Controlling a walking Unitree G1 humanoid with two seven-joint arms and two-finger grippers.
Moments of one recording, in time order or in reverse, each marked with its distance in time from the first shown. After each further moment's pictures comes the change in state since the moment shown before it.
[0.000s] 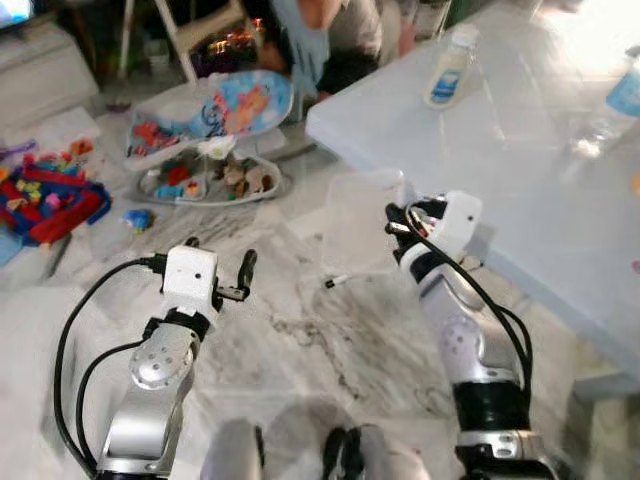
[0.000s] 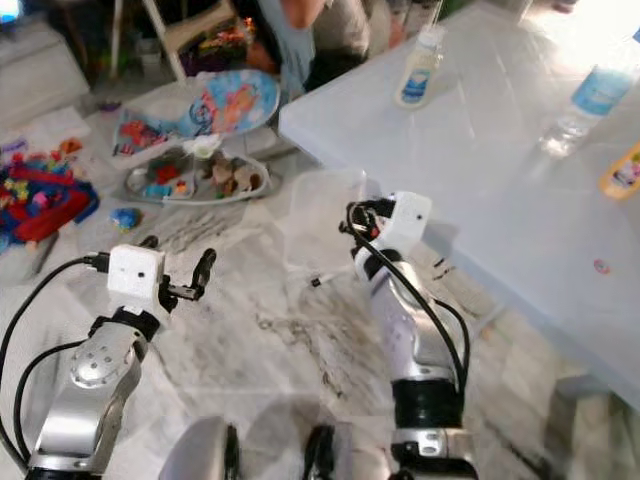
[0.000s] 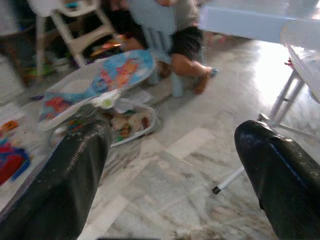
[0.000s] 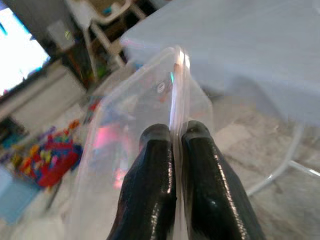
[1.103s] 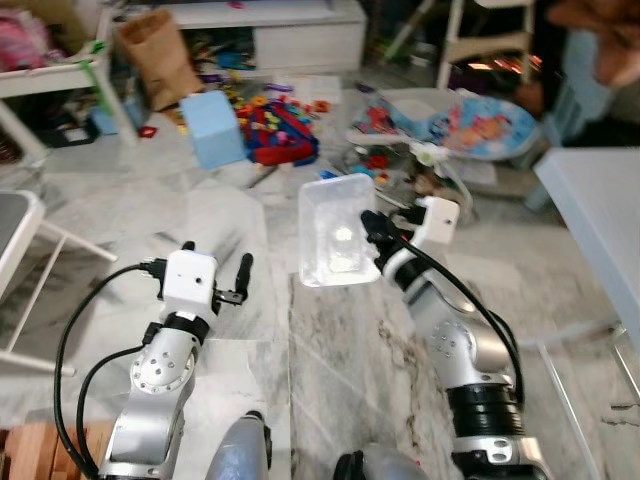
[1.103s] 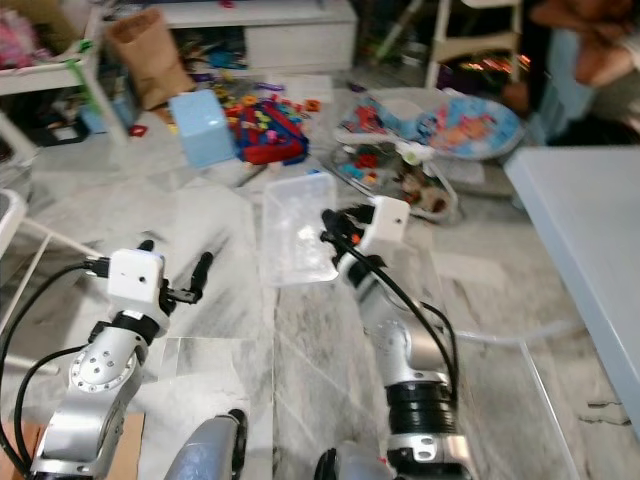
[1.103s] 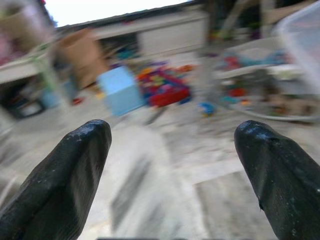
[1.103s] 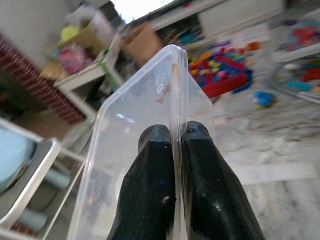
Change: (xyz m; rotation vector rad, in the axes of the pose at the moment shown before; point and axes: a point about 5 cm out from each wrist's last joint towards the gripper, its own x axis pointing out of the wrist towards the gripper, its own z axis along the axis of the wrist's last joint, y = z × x) left arm 0.001 0.007 -0.004 0.032 0.013 0.087; right arm 0.000 0.018 -0.004 0.025 0.038 0.160
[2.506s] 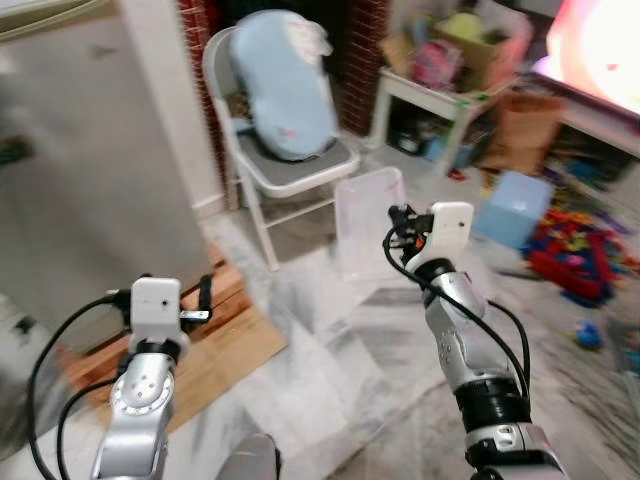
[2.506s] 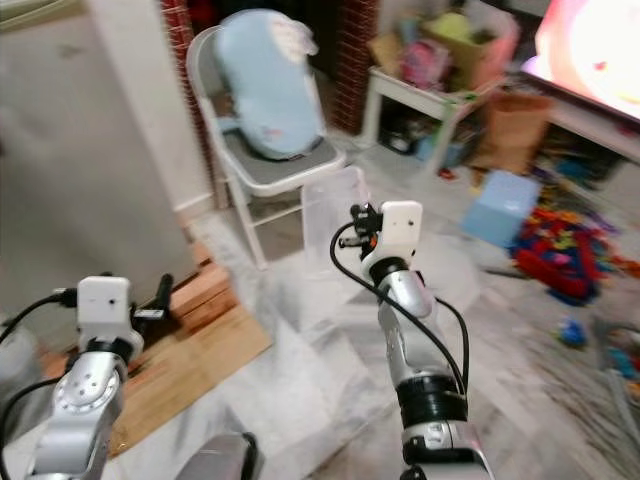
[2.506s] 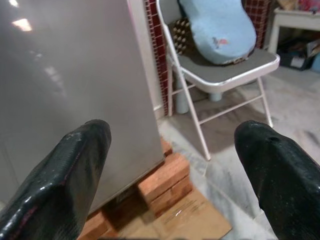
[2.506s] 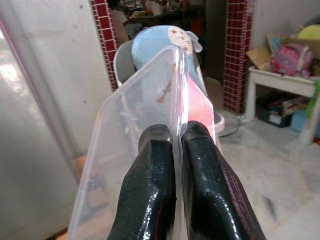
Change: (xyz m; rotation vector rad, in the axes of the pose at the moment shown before) left arm -0.016 0.007 -0.046 -0.064 0.118 0.107; right arm -0.002 -0.038 0.001 -0.359 -0.123 -0.128
